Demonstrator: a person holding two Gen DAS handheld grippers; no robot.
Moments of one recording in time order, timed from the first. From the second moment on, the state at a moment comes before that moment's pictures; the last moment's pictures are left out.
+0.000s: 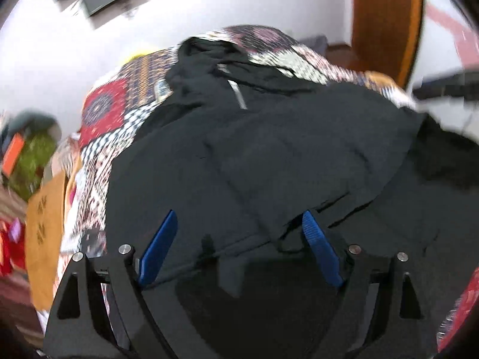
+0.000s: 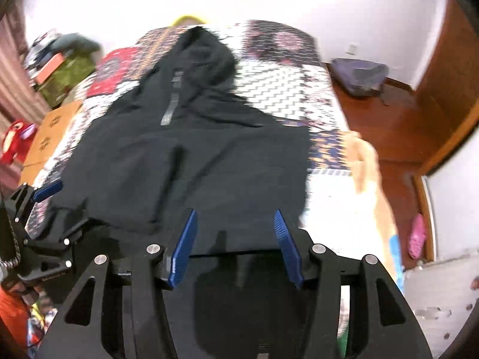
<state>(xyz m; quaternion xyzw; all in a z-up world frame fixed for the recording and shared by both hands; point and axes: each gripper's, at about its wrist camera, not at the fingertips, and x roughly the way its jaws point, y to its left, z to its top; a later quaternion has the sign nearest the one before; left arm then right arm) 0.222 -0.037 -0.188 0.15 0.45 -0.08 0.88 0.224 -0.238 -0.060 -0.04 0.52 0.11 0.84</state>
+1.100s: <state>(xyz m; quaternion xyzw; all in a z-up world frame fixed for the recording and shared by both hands) 0.258 0.094 -0.226 -0.19 0.51 -0.05 0.84 0.228 -0.280 -0.116 0.00 0.57 0.09 0.82</state>
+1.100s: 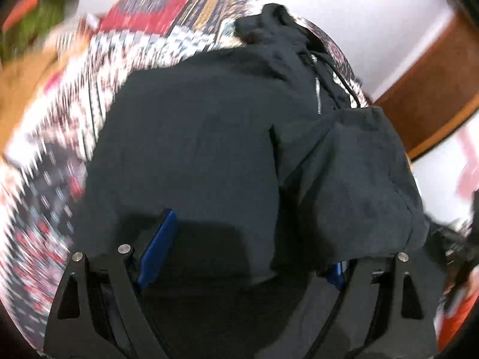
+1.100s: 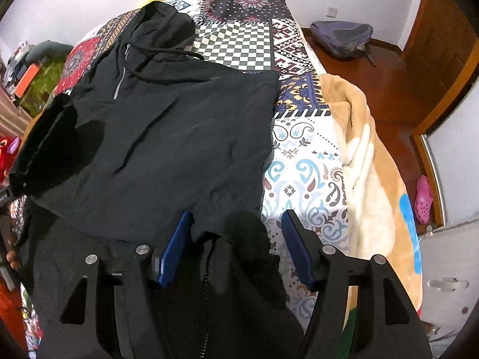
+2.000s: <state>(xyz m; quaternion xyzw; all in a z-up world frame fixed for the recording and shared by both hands) 0.222 0.104 -0.191 -0.24 0.41 -0.07 0.88 0.225 -0.275 -0.115 0.00 0.56 0.08 0.82</state>
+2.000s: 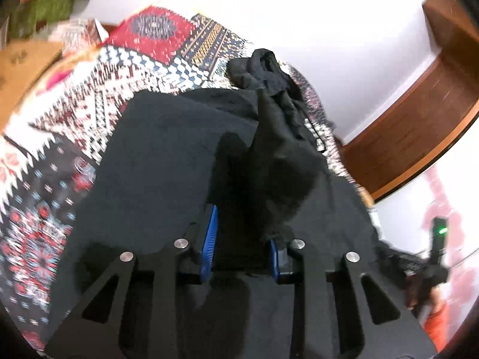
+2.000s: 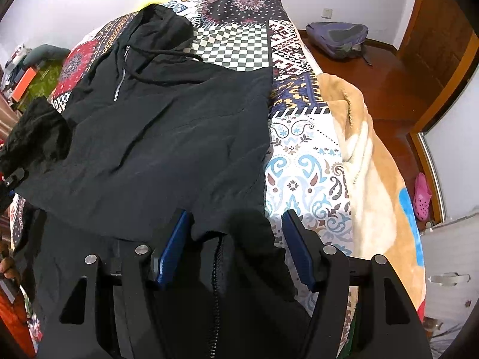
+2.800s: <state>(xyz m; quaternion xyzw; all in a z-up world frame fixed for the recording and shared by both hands) 0.225 0.104 -0.209 -0.01 0.44 0.06 0.89 0.217 -0.262 -0.105 -0.03 0.55 0.08 0.83</state>
